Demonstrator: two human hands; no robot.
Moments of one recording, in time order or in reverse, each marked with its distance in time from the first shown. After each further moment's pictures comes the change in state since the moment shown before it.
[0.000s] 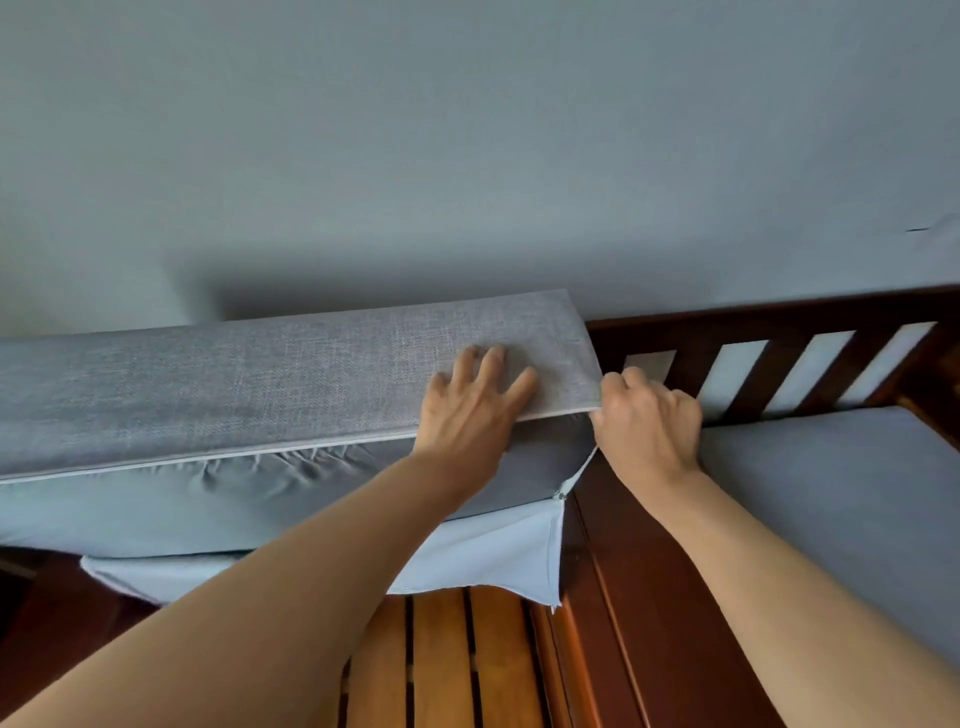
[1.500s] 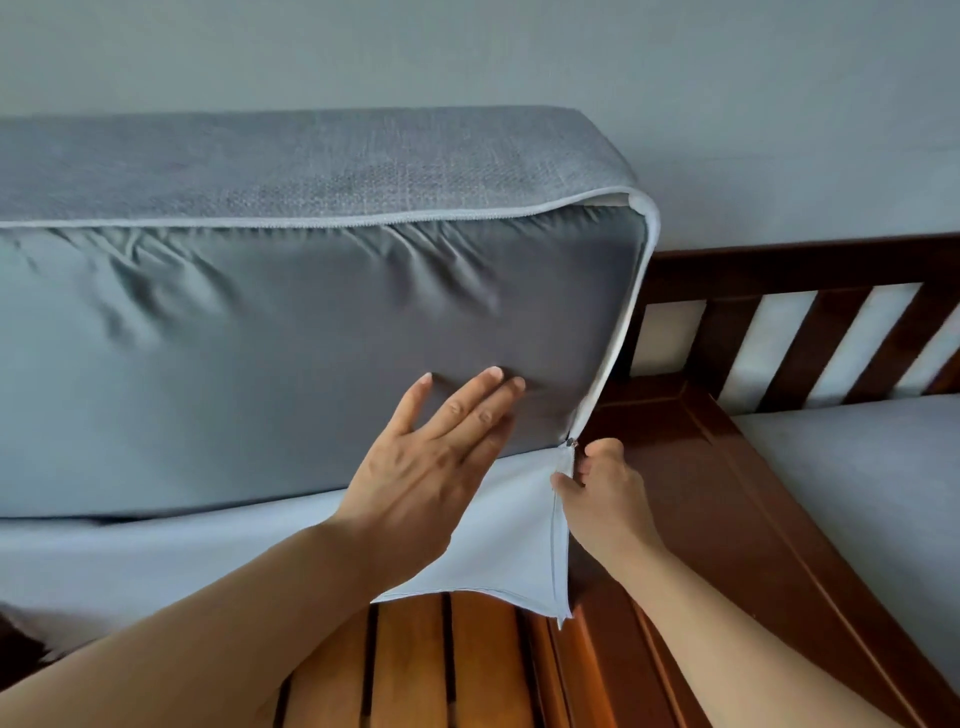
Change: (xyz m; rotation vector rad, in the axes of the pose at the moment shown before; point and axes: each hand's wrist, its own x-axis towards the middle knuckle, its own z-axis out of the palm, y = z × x) left_hand -0.065 0.024 0.191 0.187 0.370 0.298; right_hand -0.147 -0.037 0.168 0.841 -0.555 0.589
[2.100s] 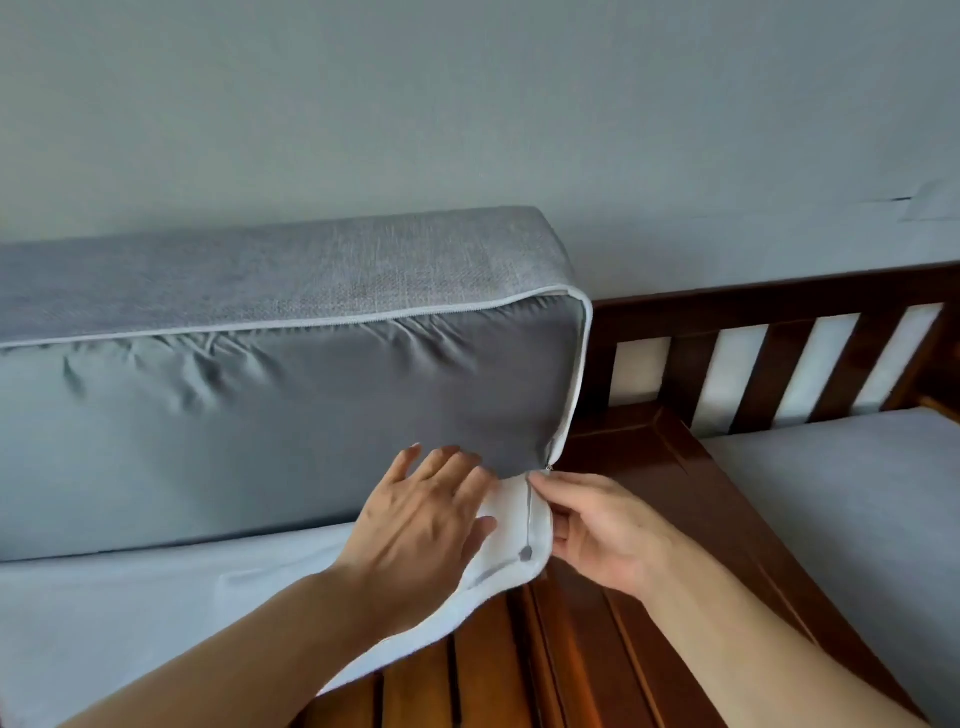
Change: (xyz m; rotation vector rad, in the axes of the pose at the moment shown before) left_hand -0.006 0.013 -0.064 -0.300 -0.049 -0.145; right_hand -0.052 -0.052 -0.069 1.059 -0.607 0.270
